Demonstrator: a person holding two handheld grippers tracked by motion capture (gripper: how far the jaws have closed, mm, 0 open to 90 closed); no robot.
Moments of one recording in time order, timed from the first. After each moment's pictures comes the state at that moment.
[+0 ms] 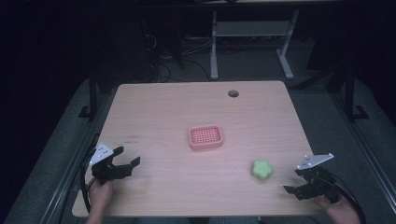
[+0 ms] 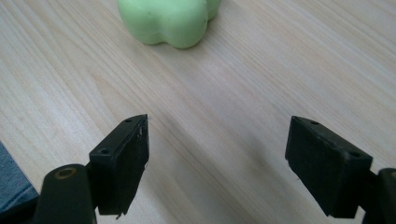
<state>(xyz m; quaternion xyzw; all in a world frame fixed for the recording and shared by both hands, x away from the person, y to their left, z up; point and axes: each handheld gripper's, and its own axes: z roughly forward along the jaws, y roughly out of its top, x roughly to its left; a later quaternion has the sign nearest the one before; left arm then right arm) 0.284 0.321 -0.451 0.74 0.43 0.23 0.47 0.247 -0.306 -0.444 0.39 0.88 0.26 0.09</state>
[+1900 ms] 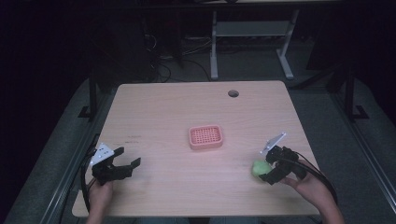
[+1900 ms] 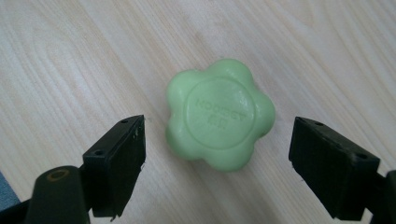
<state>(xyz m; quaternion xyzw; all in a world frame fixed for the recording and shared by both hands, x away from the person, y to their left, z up) 0.282 0.320 -0.451 0.74 0.43 0.22 0.46 0.300 -0.215 -0.415 0.31 0.93 0.17 0.07</state>
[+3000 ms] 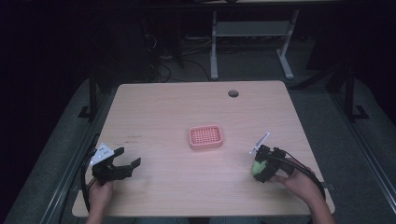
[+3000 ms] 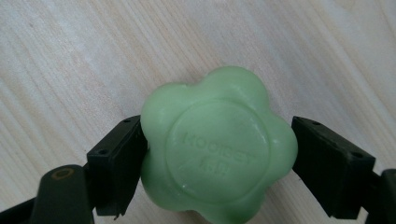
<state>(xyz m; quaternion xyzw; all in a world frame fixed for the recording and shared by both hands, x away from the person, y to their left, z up) 0.282 0.319 -0.451 0.74 0.43 0.22 0.46 0.321 -0.195 -0.443 0.31 0.94 0.11 0.05</state>
